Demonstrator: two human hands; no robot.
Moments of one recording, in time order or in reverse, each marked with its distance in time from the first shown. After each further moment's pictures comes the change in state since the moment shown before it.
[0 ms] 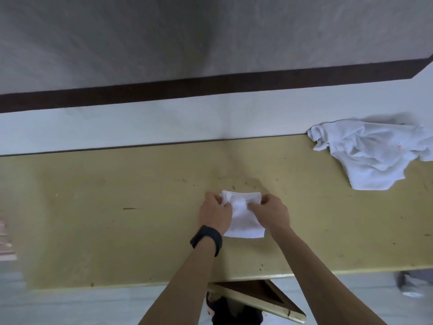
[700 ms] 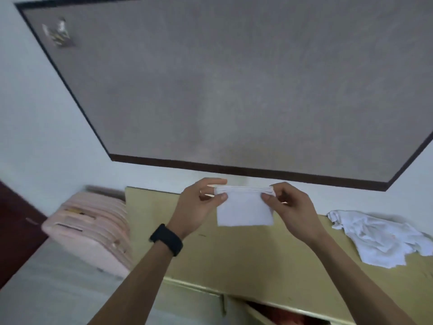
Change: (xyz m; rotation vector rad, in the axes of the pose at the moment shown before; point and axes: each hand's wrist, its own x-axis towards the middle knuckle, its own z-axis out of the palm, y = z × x) left_hand -0.262 0.028 -0.329 -0.373 0.201 0.772; right_hand -0.309 -0.162 -0.119 0.272 -0.046 -1.030
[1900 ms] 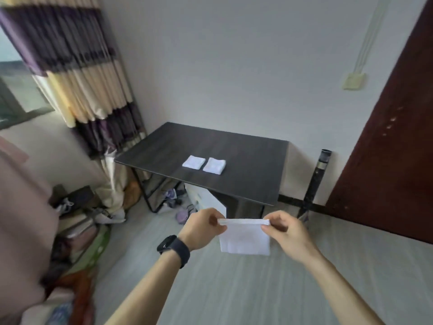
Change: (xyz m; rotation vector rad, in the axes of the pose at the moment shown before) left_hand -1.207 -0.030 -0.461 0.306 1.356 -1.033; right_hand -0.911 -0.395 0.708 0.092 -1.746 -0.481
